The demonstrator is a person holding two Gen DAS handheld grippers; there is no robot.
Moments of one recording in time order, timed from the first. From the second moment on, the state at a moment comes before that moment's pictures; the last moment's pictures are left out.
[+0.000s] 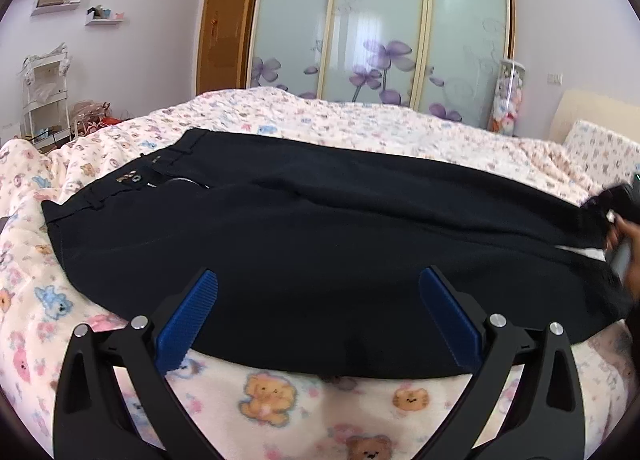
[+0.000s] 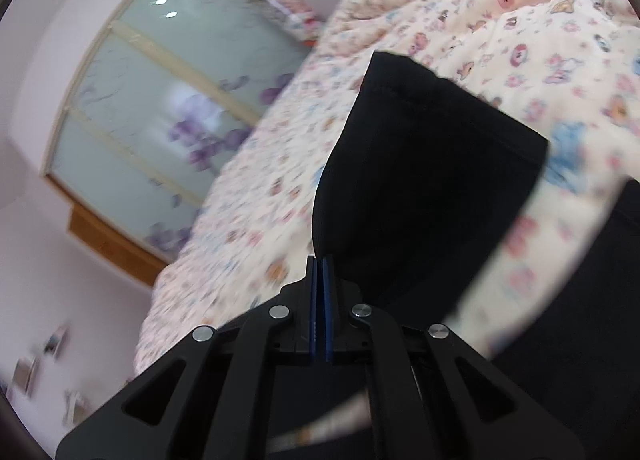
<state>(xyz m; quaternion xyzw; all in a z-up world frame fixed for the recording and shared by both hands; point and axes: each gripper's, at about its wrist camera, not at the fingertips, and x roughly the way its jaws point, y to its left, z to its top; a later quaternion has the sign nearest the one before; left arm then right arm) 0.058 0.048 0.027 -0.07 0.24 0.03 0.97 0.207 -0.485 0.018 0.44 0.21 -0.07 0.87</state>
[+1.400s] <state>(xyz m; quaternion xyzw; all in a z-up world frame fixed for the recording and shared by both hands) 0.047 0.151 0.053 -0.18 0.20 0.07 0.96 0.319 -0.201 -0.042 0.61 0.40 0.19 0.66</state>
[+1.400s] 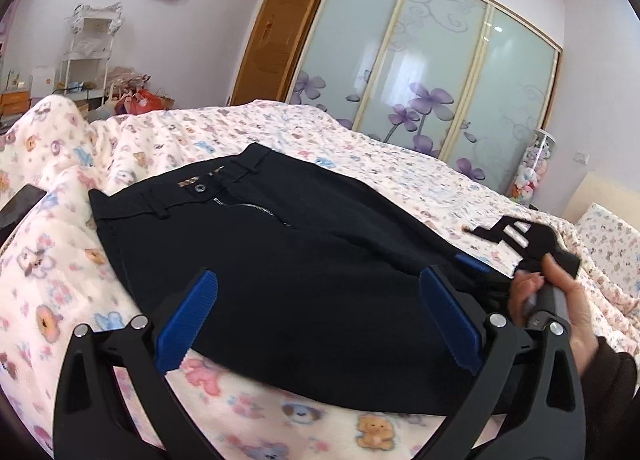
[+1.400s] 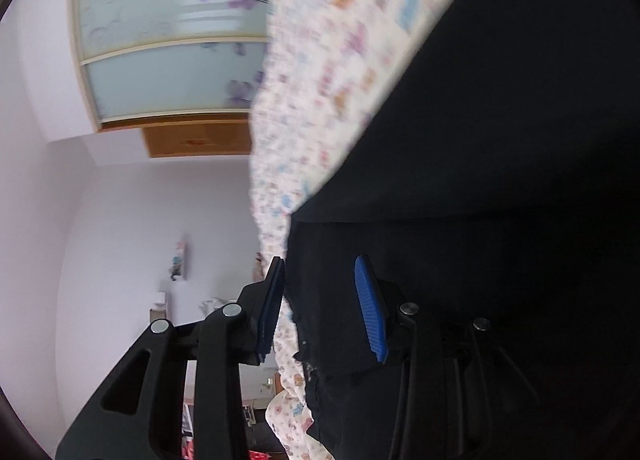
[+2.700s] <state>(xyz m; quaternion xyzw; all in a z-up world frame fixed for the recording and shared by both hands) 0.281 0.214 0.096 -0.35 0.33 -0.01 0.88 0.196 -0.202 -0.040 0.43 0.34 0.33 0.77</state>
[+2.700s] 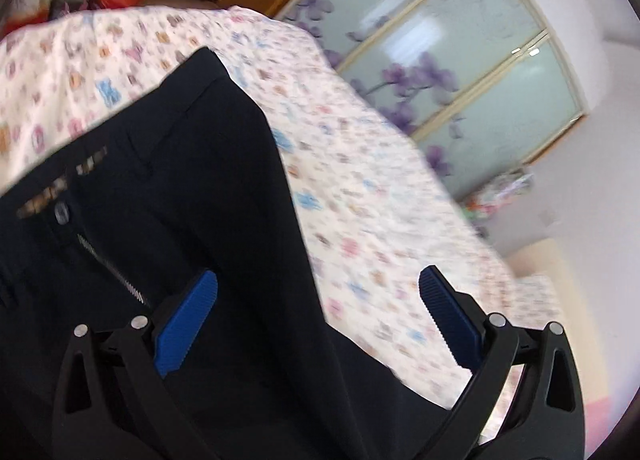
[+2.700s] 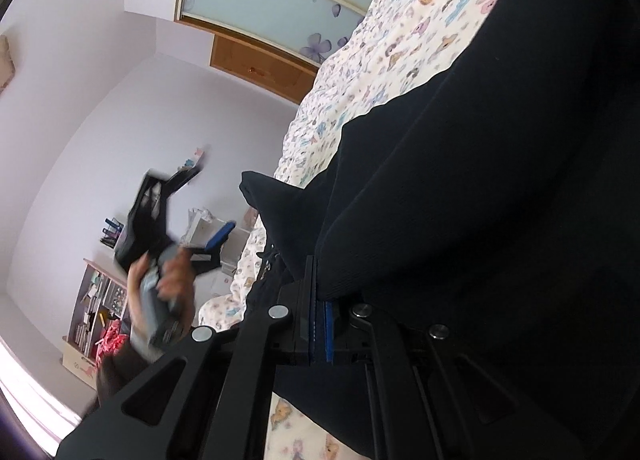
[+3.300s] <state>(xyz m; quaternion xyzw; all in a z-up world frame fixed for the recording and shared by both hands) 0.270 0.247 0.082 -0.35 0.29 0.10 0.88 0.194 -0.208 -0.033 0.42 0.34 0.34 0.77</state>
